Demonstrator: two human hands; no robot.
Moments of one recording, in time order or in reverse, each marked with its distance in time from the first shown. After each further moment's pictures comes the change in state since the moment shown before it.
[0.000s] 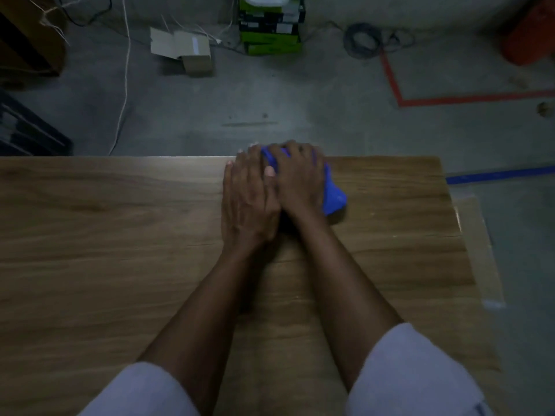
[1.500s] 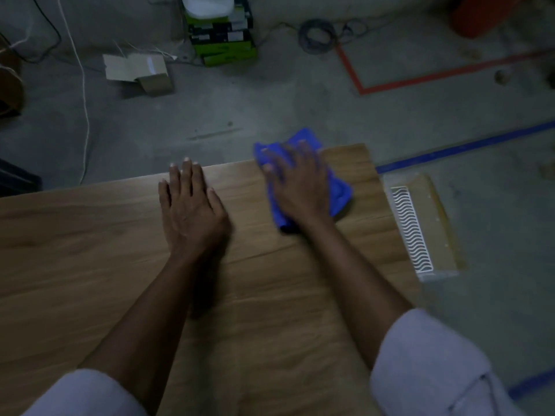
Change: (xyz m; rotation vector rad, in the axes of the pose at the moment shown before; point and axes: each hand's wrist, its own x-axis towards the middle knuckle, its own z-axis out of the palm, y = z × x) left_hand 0.000 0.023 0.013 0.457 -0.148 0.019; right_hand -0.024 0.127 -0.024 0.059 0.099 0.076
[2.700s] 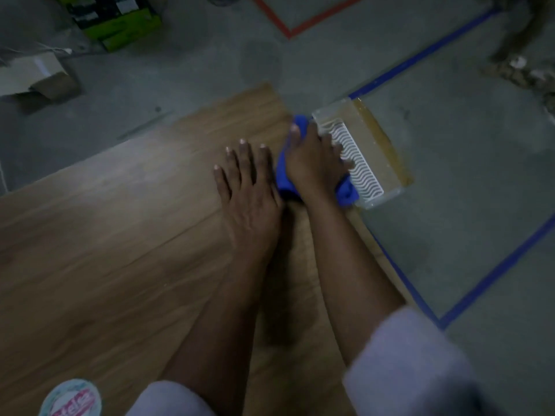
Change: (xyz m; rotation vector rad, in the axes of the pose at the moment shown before) left_hand -0.096 0.176 0.067 -0.023 -0.135 0.393; right_hand -0.067 0.102 -0.076 0.130 -0.143 0.876
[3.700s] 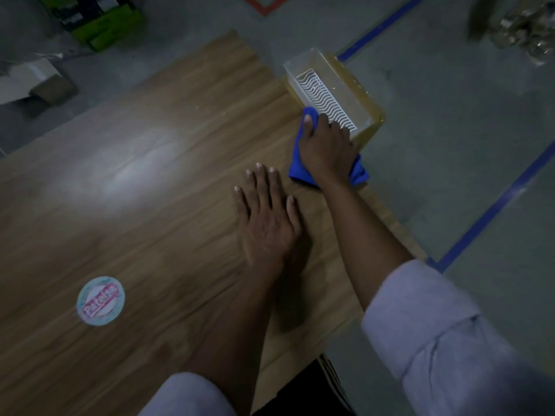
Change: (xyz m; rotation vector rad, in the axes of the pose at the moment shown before) left_hand -0.191 0.023 -0.005 0.063 -0.086 0.115; right_hand -0.095 0.117 -0.009 -0.035 0.110 -0.006
